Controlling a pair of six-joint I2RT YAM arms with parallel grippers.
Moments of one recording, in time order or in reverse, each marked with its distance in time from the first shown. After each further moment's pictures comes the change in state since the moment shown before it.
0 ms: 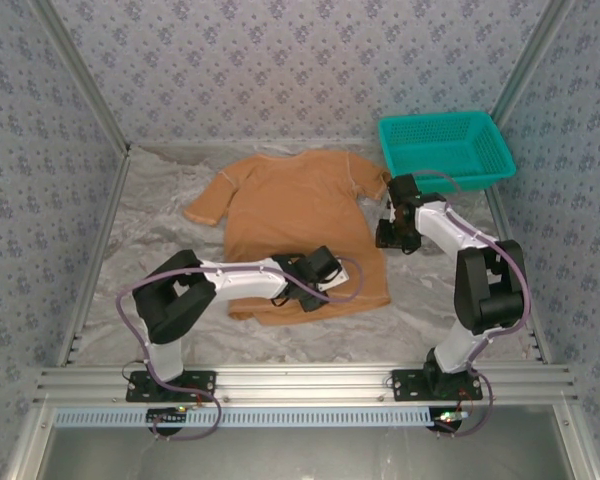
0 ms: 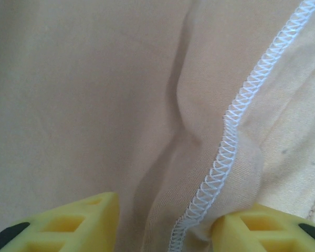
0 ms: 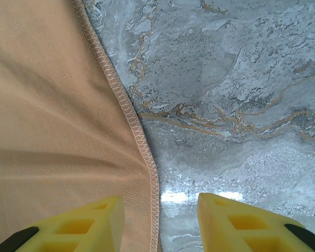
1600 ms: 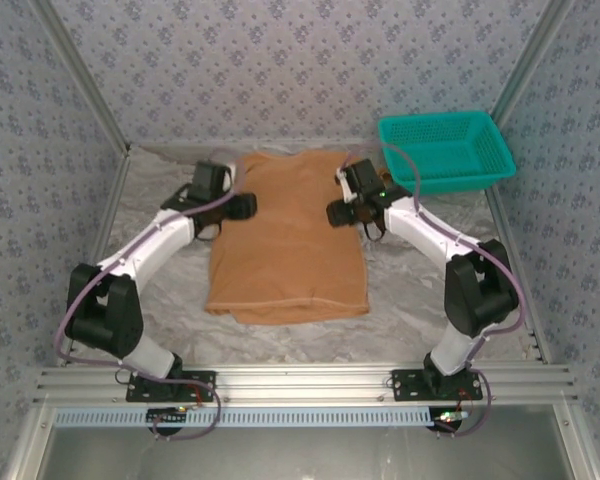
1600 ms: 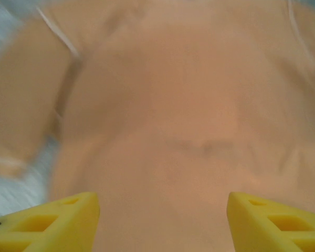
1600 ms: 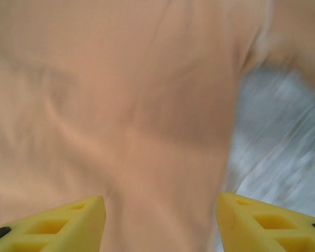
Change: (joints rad) left arm 0.654 -0.319 -0.013 -0.003 0.197 -0.449; right arm 0.260 0.010 0.103 0.203 0.003 -0.113
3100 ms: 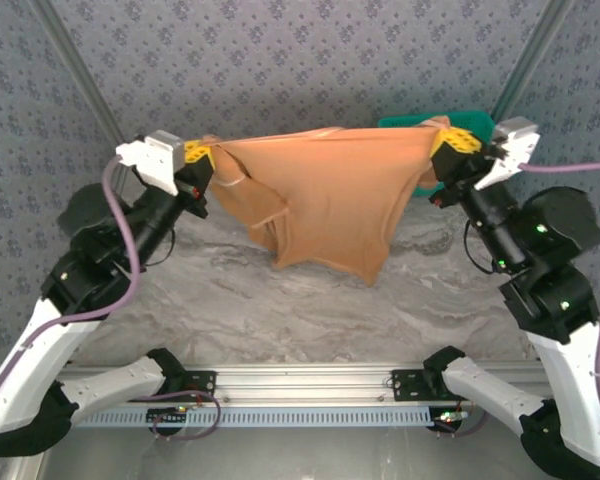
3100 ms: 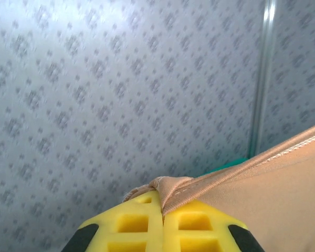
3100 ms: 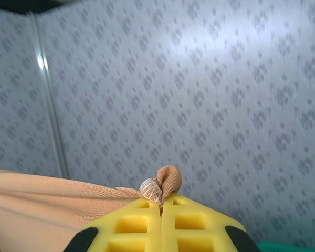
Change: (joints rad) left arm -0.401 -0.595 0.399 0.014 -0.333 0.373; right arm 0.036 -0.808 0.300 0.156 0.107 -0.103
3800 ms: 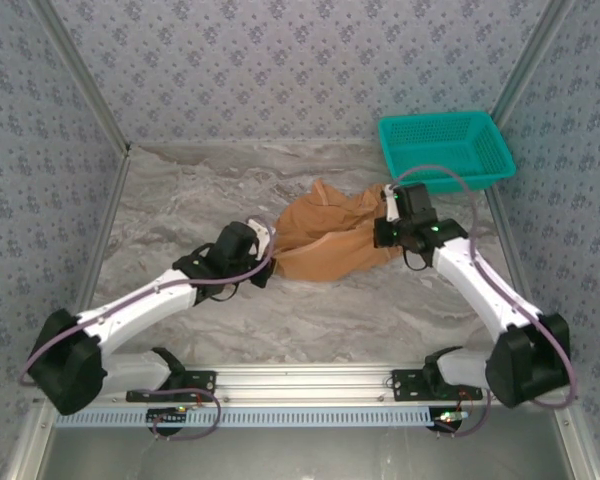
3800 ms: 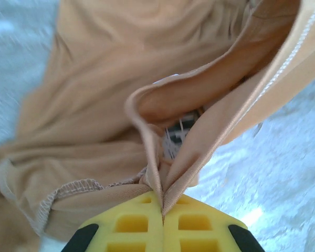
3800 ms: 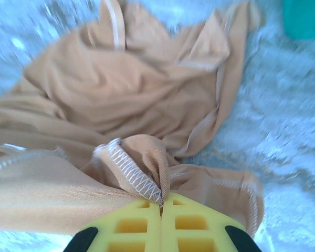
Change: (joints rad) left arm 0.061 0.248 -0.721 0.066 0.282 -0.294; right arm -0.188 0.340 -0.571 -0.153 -0.134 0.134
